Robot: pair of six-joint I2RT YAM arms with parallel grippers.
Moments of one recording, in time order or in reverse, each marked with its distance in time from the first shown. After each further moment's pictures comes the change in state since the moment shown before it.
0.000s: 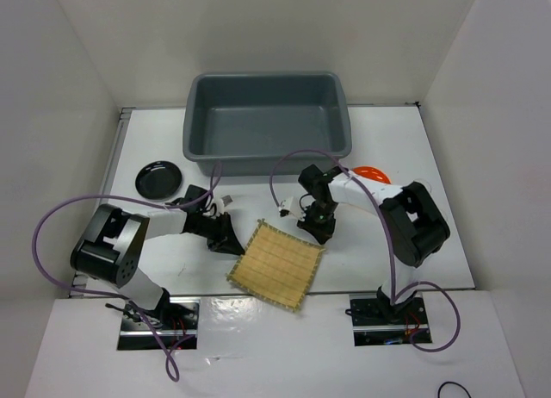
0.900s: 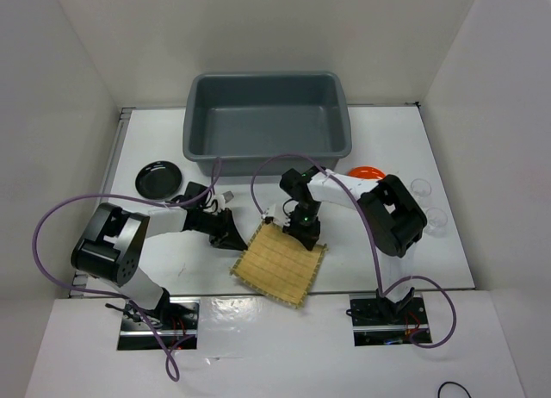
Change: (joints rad) left arm 0.000 0.013 0.021 0.040 0.055 -0.027; right arm 0.095 0.149 0.138 -0.092 -0.072 -0.047
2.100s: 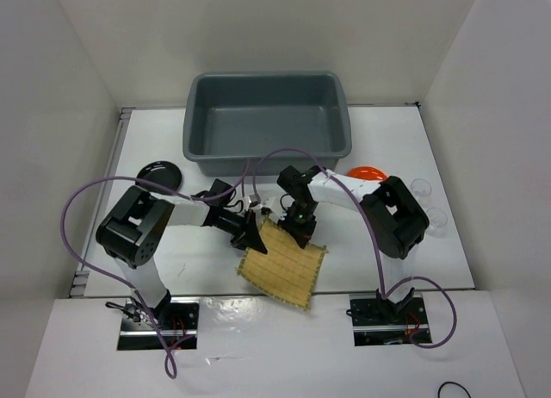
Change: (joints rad) left arm -0.163 0.197 0.134 0.074 0.215 -0.050; right arm 0.018 -0.016 0.001 0.101 0.005 0.241
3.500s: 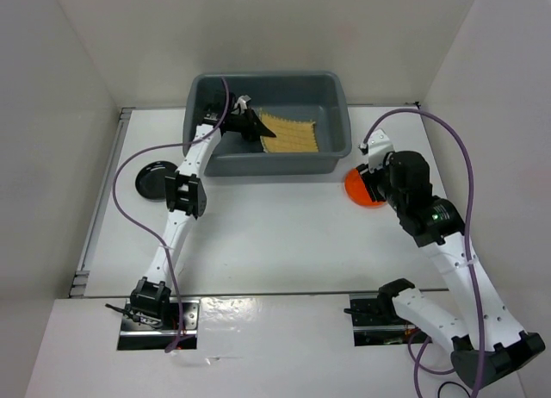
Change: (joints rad) left arm 0.258 1.233 2.295 -0.663 -0.142 -0.296; right arm -0.356 -1.009 -0.160 0.223 0.550 0.190
